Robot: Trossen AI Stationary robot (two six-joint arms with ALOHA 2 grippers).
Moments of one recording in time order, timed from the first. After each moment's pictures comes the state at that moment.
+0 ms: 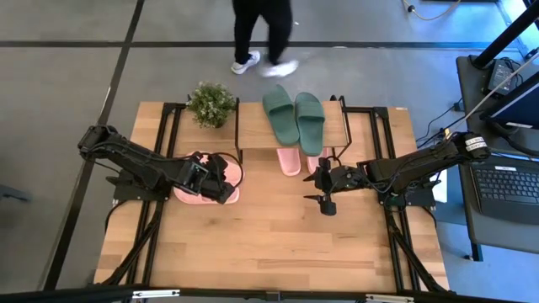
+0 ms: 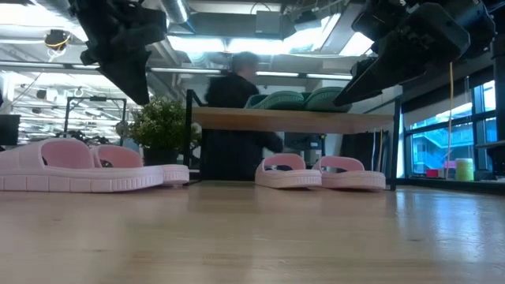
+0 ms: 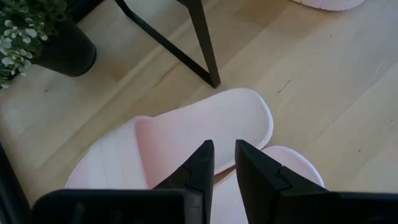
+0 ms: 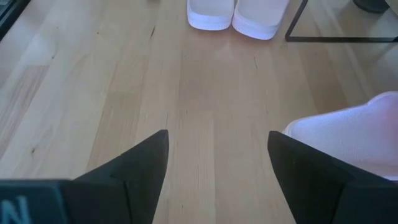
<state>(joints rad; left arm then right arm) -0.28 1.35 0.98 -0.99 -0.64 -1.04 0.19 1.21 0.61 -0.05 0.17 0.07</state>
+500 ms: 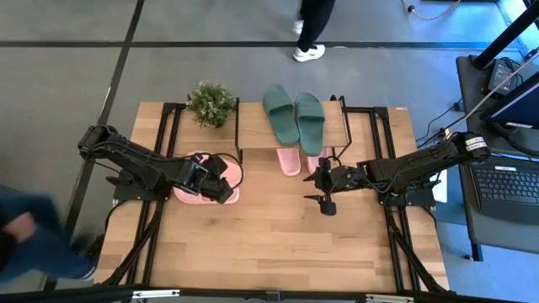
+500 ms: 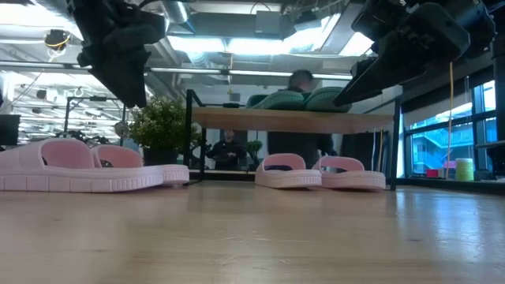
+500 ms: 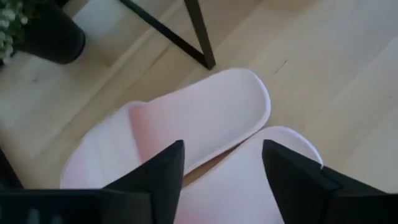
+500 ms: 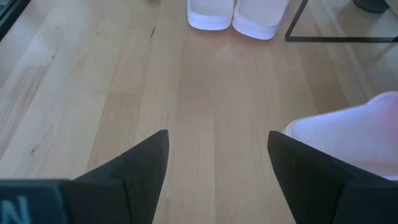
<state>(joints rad) -0.28 1.35 0.98 -1.01 -0.57 -1.02 0.19 1.21 0.61 -0.05 0.17 0.07</state>
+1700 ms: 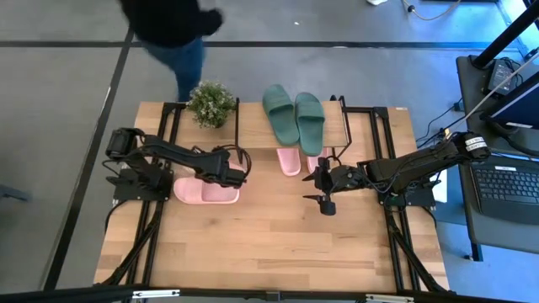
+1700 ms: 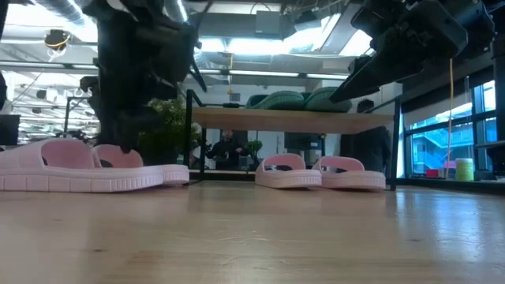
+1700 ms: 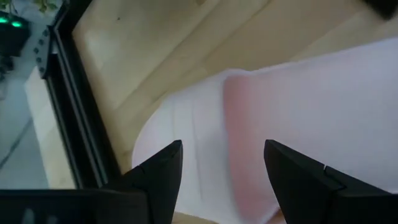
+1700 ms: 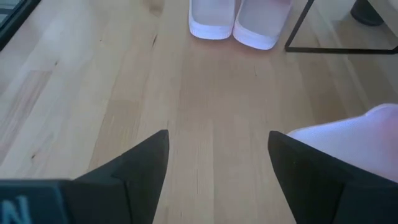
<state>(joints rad) -0.04 1.64 0.98 -1.18 -0.56 -1.09 0.19 1.21 0.61 -0.02 0.17 0.05</state>
